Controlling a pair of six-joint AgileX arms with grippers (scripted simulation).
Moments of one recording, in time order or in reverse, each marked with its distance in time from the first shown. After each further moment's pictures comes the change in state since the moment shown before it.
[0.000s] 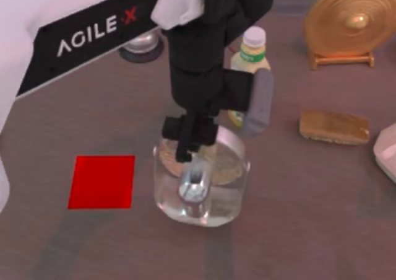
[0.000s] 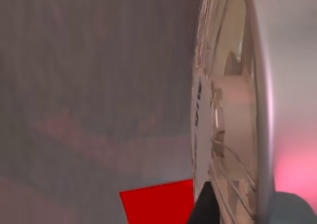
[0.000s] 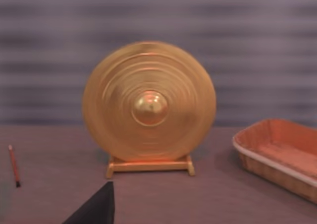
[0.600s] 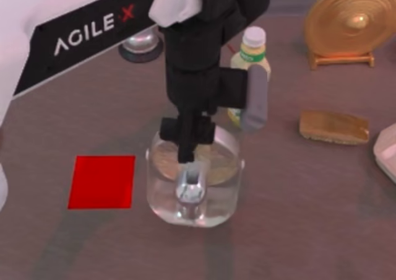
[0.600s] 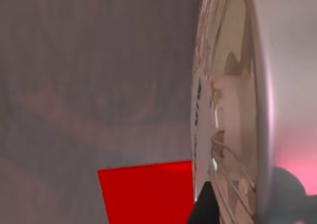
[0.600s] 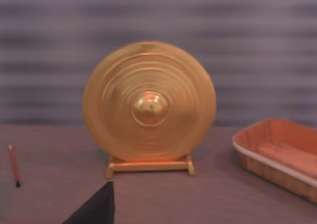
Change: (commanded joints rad) left arm 0.002 -0.003 0.001 -0.035 -0.015 -0.094; right arm 0.000 0.000 0.000 0.000 0.000 0.000
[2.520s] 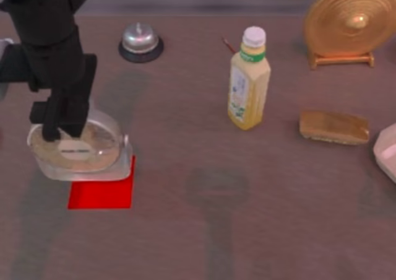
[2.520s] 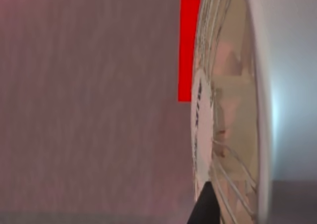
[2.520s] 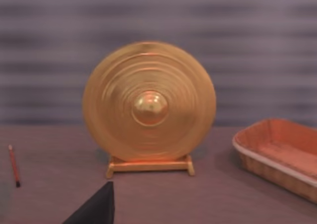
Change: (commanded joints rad) left arm 0.367 -0.259 -0.273 0.023 0.018 -2.902; right arm 0.000 0.000 0.000 0.000 0.000 0.000
